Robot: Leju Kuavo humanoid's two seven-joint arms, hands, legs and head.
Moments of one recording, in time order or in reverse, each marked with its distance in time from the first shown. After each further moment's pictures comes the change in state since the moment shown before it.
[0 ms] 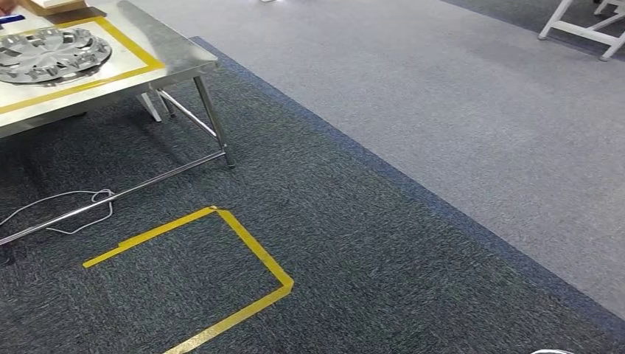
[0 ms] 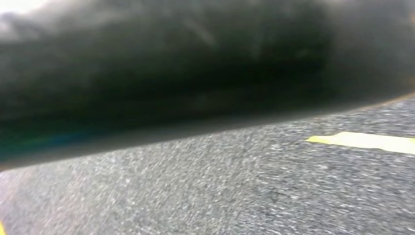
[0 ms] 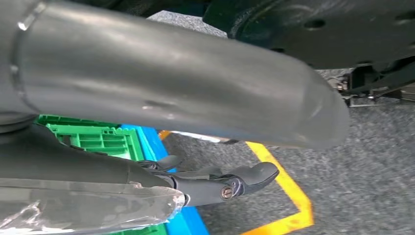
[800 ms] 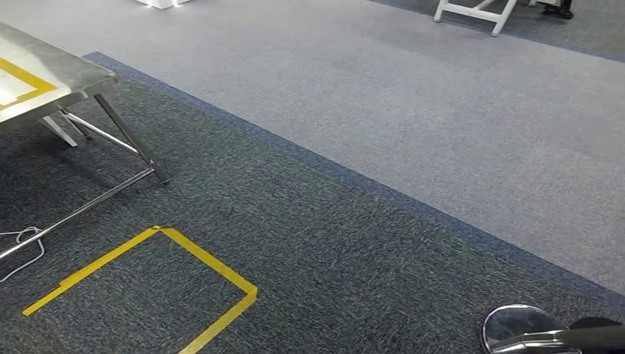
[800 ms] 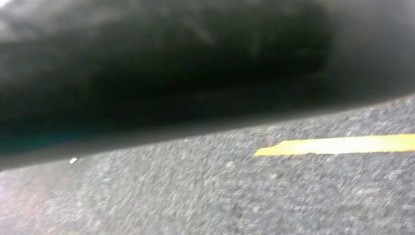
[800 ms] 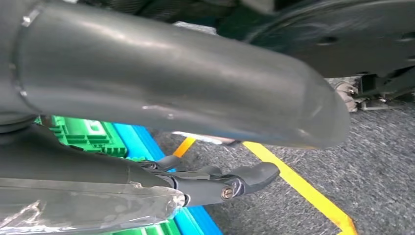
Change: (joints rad) left arm -0.001 -0.019 -0.026 0.011 0.006 0.003 -0.006; right arm 0.022 0.000 0.054 -0.031 -0.003 0.004 0.018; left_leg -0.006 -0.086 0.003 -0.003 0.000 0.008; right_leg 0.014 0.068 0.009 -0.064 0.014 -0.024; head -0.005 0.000
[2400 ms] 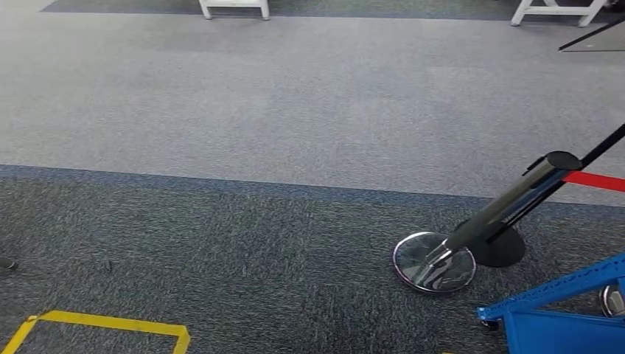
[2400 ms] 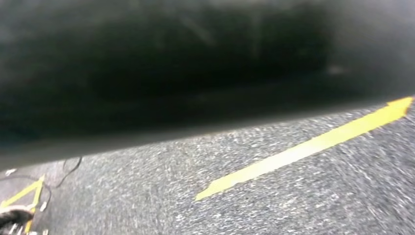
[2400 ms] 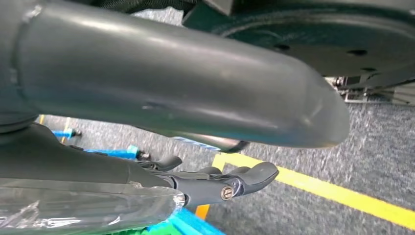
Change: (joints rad) left arm -0.001 -0.009 0.043 0.019 0.042 -0.016 0.003; right arm -0.074 0.000 -0.076 0.103 0.168 0.033 -0.122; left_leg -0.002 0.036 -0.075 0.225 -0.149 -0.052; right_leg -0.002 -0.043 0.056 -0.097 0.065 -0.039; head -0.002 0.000
